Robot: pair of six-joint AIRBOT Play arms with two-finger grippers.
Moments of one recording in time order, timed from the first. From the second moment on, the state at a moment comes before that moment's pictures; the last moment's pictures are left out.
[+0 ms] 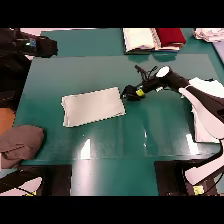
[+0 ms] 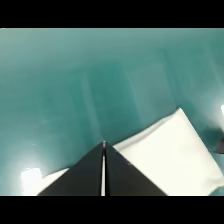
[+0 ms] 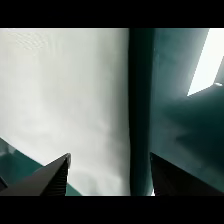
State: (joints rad) left arm -0.25 -1.23 1.65 1.39 -1.10 -1.54; right arm 0.24 -1.73 1.31 -0.69 1.10 1.34
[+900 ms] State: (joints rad) left arm -0.40 -1.24 1.65 1.34 -1.05 -1.54; right arm 0.17 -1.68 1.62 -0.91 1.01 1.32
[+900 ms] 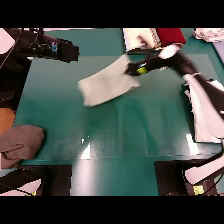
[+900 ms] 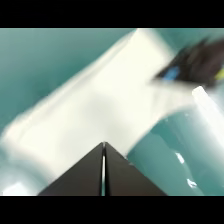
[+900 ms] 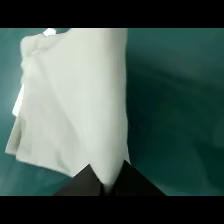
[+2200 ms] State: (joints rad) left arm -0.42 -1.24 1.65 1.28 -0.99 -1.54; right arm -0.69 -1.32 1.74 -1.07 1.17 1.39
